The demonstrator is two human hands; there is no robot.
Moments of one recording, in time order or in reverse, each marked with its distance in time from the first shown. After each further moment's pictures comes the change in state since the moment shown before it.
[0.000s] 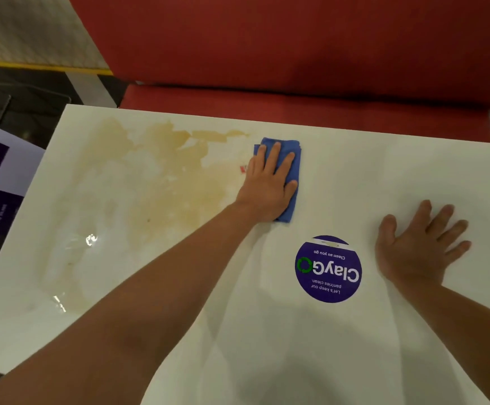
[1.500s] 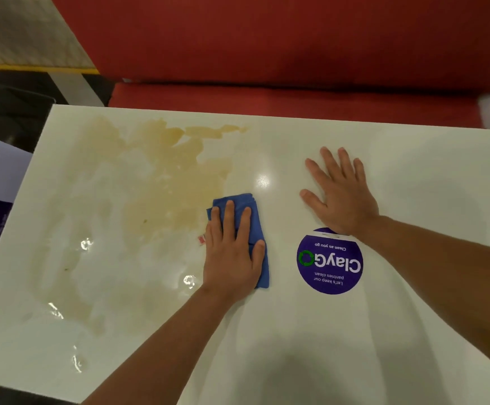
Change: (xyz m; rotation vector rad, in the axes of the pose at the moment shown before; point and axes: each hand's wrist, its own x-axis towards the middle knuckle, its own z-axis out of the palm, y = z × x) left_hand -0.150 -0.004 0.040 -0.066 0.154 -0.208; right_hand 0.034 -0.100 0.009 -0.137 -0.208 -0.810
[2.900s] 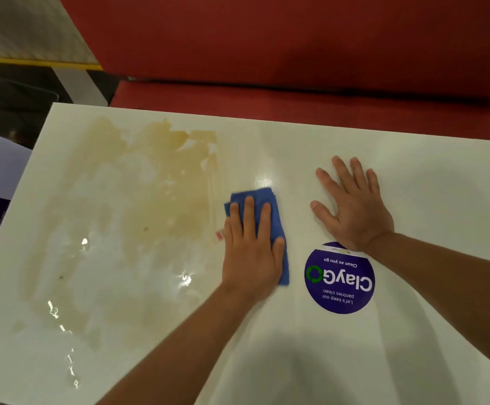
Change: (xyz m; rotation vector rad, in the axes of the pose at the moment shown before) left_hand 0.031 0.025 0.001 0.007 -0.048 -0.002; right_hand -0.001 0.002 0.008 0.033 0.121 -0.017
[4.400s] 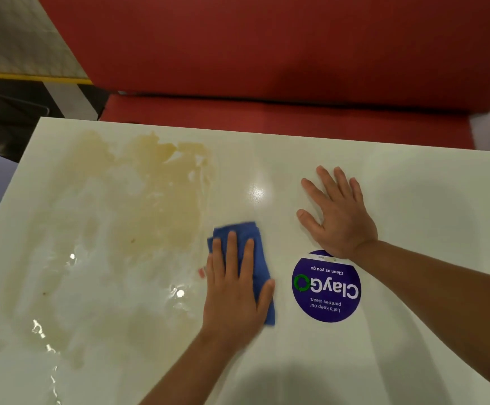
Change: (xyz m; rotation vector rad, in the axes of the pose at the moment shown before) left_hand -0.055 -0.003 0.007 -0.048 0.002 0.009; right_hand 0.000 0.000 -0.001 0.029 0.008 0.022
